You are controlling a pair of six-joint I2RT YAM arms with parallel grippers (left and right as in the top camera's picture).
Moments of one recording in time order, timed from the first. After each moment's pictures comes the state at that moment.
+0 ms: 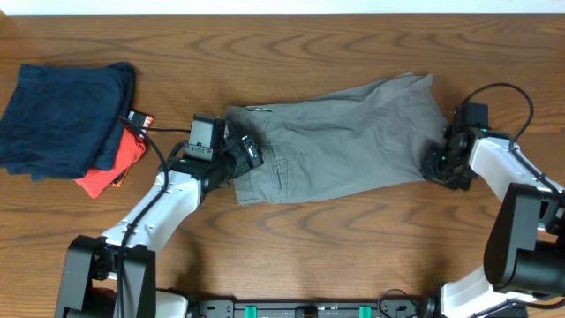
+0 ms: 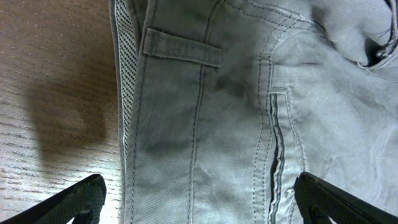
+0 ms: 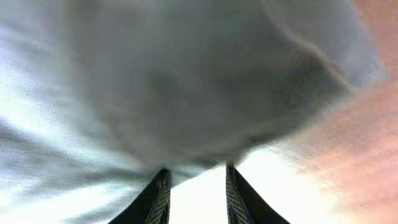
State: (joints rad) left arm -0.24 1.53 0.77 -0.29 0.23 -0.69; right arm -0.16 1.76 0.96 -0.69 0.00 0.28
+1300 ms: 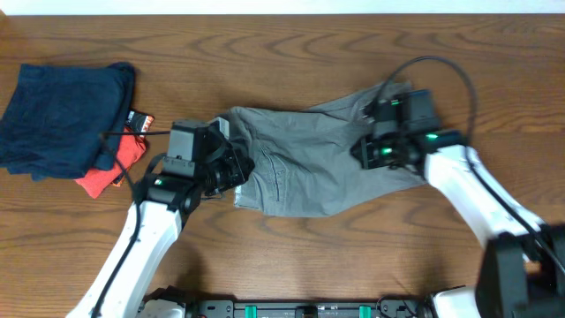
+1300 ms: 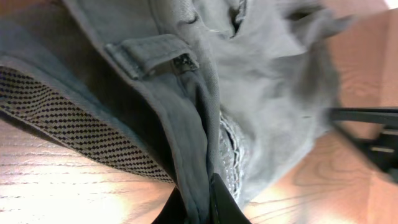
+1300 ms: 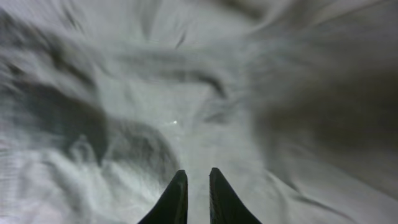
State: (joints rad) left arm -0.22 1.22 0.78 -0.49 0.45 -0.61; right arm 0.24 1.62 0.98 -0.51 -0.43 0.11
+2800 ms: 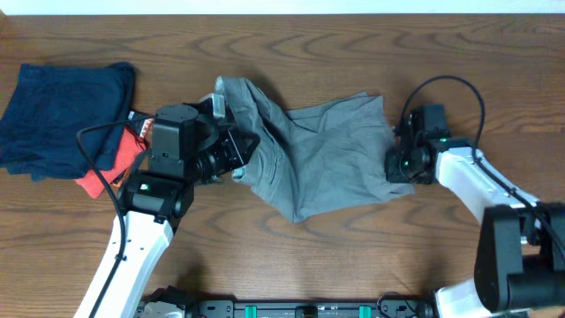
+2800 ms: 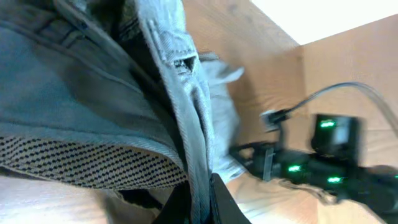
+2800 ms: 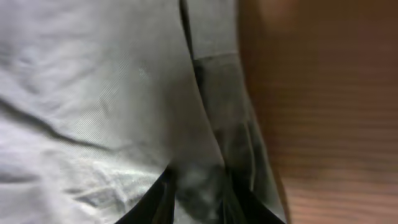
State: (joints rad) left arm -0.24 1.15 0.89 -0.41 0.51 -0.70; right arm 0.09 1.69 0.87 -0.53 -0.12 0.12
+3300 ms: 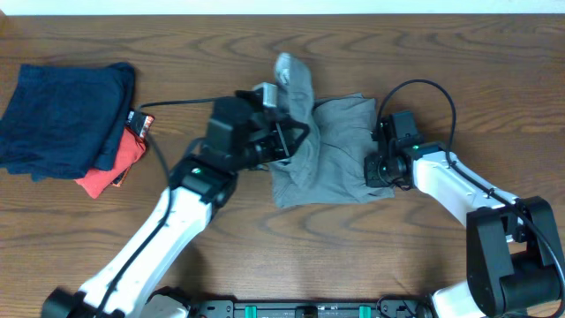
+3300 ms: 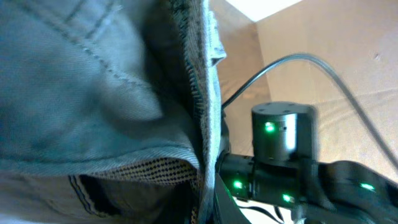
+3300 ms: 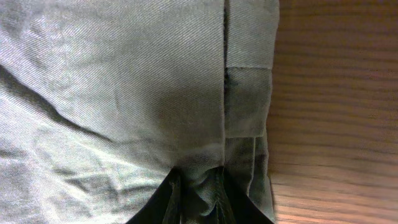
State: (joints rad) left arm -0.47 1.36 0.90 -0.05 0.50 -0.84; right arm 0.25 1.69 0.86 -0.50 -0.08 0.22
